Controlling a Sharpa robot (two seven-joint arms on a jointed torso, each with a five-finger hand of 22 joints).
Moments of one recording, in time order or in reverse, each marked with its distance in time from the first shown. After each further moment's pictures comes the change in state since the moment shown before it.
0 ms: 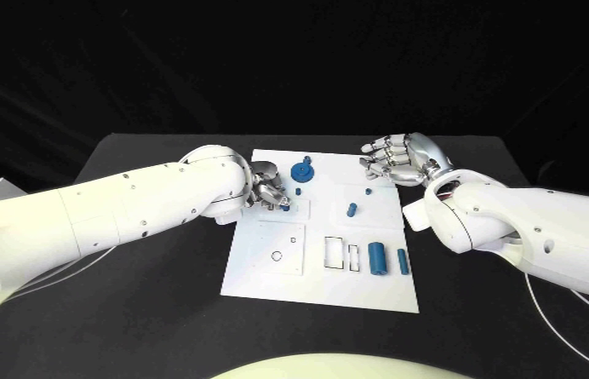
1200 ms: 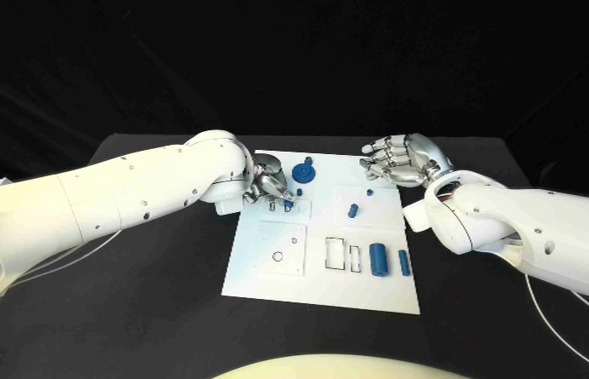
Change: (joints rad) left arm 0.041 0.013 0.006 -0.027 0.106 0.097 0.004; left_hand 0.018 0.018 -0.016 0.016 -0.027 -0.021 0.011 0.000 0.008 -0.028 0.006 -0.015 -0.027 0.000 0.007 -0.005 -0.001 0.016 -0.011 0.004 -0.009 -0.017; right arm 0.000 0.003 0.000 0.001 0.000 -0.003 -0.001; right_hand 0.009 -0.001 0.000 0.000 -0.004 0.000 0.000 0.000 0.001 0.000 0.000 0.000 0.002 0.000 0.000 0.000 0.001 0.000 0.000 0.000 0.000 0.005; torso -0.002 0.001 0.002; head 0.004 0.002
